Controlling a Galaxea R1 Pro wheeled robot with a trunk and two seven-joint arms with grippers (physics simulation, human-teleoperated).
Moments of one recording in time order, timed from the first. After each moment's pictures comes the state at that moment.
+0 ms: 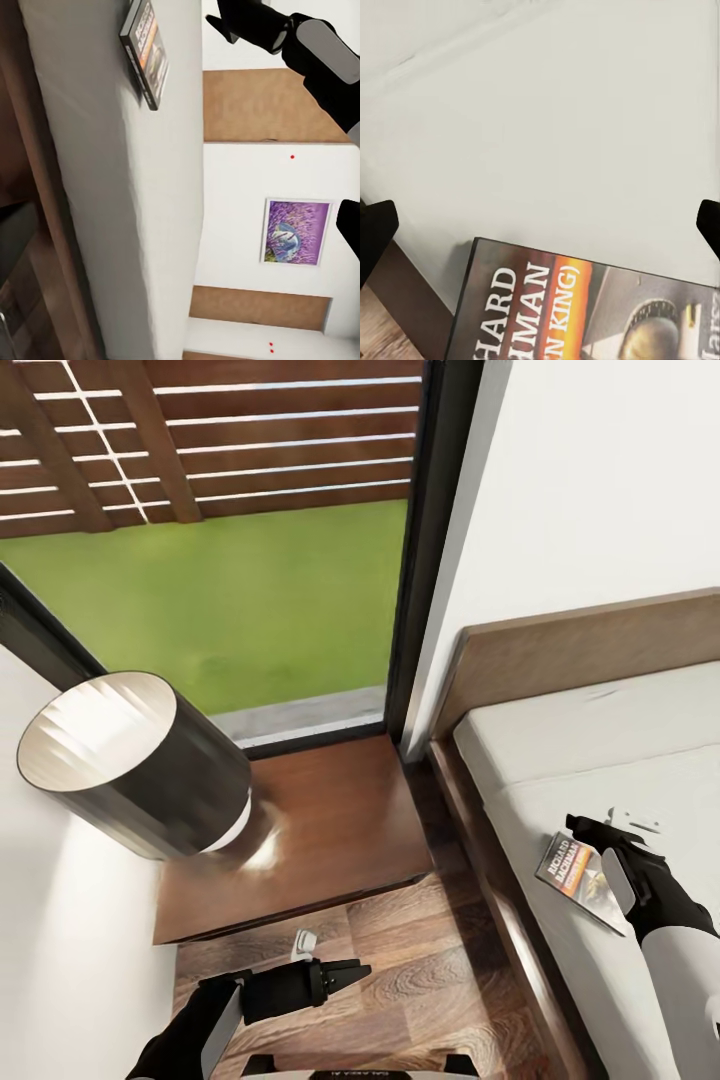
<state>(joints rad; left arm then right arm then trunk) -0.43 -0.06 -0.01 -0.66 0.21 0.41 -1.25 -0.80 -0.28 -0.31 -0.67 -0.13 0.25 -0.08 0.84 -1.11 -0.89</state>
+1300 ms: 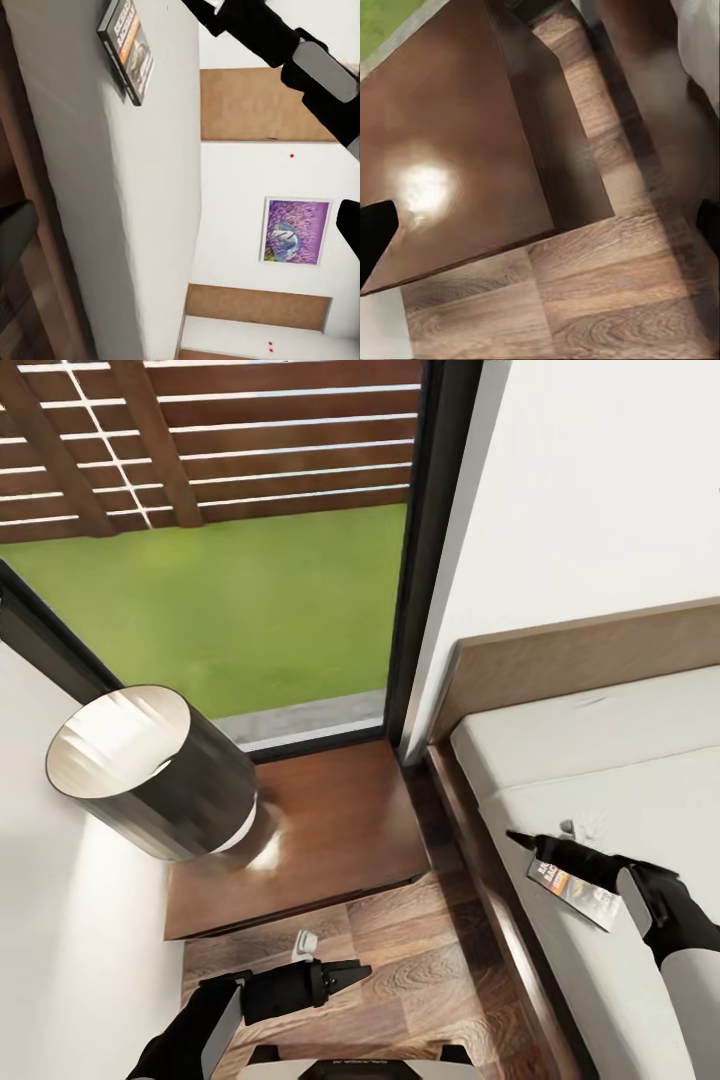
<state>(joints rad) -0.43 -0.06 0.00 -0.66 0.21 0.41 -1.24 -0.74 -0.32 -0.31 -0.67 -0.13 0.46 0.74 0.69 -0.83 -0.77</state>
